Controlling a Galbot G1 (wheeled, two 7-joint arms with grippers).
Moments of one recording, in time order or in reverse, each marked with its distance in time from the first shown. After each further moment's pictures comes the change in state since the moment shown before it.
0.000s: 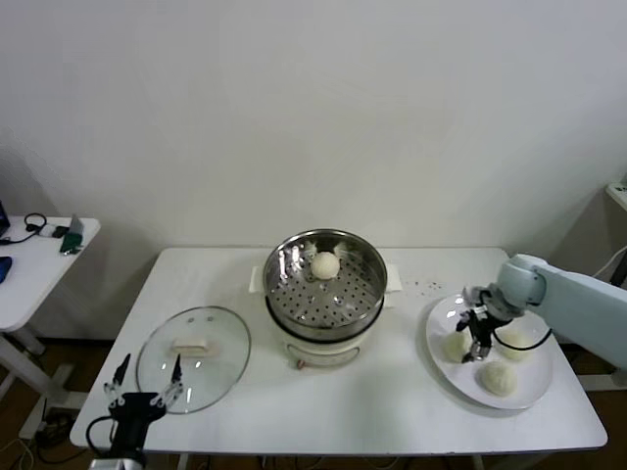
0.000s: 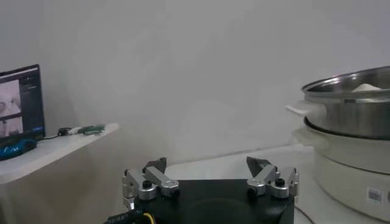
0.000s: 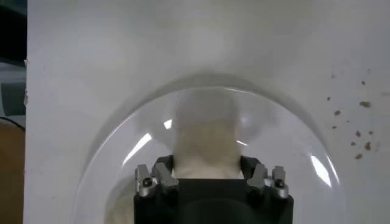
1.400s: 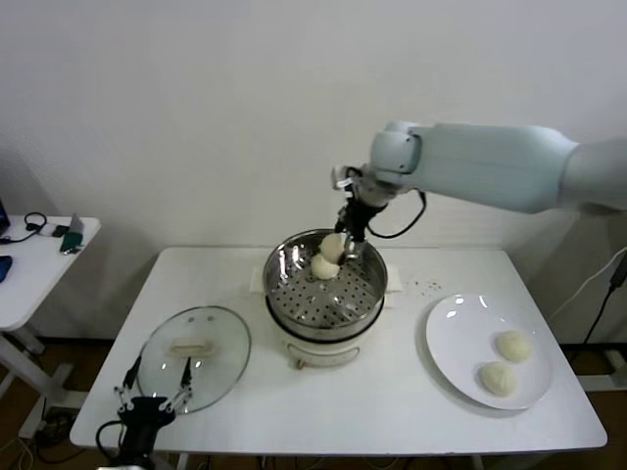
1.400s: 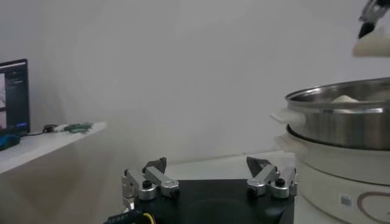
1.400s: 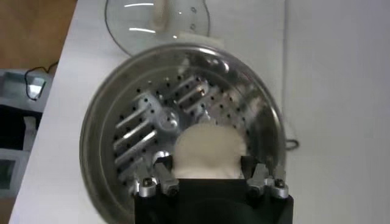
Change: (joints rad) left arm 0.030 0.011 0.038 -0.017 -0.033 -0.028 -0.003; right arm 0.553 0.653 -0.438 -0.046 0.655 -0.101 0.122
